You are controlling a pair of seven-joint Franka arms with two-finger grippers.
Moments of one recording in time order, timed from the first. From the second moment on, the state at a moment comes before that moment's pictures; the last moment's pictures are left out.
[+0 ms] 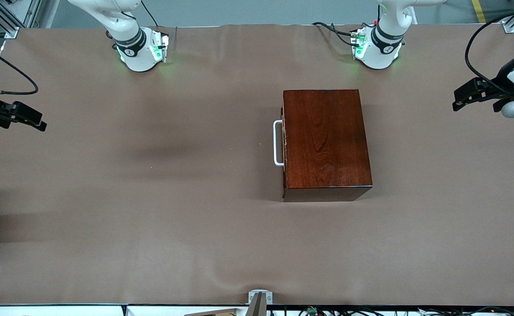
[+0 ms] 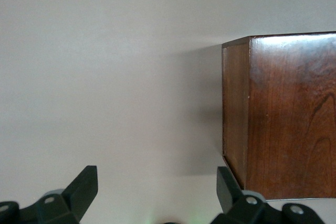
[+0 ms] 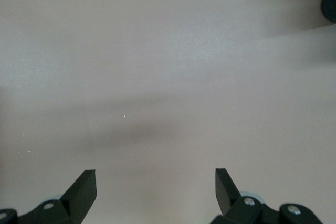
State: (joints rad) left arm 0.00 -0.04 -0.06 -1.59 0.00 1.52 0.00; right arm -0.14 0.00 0.07 -1.63 0.02 1.61 0.04
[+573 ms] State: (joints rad) left arm 0.01 -0.03 -0.08 -1.59 0.00 1.53 0.01; right arm -0.14 0.00 0.08 -1.62 0.02 1.61 0.03
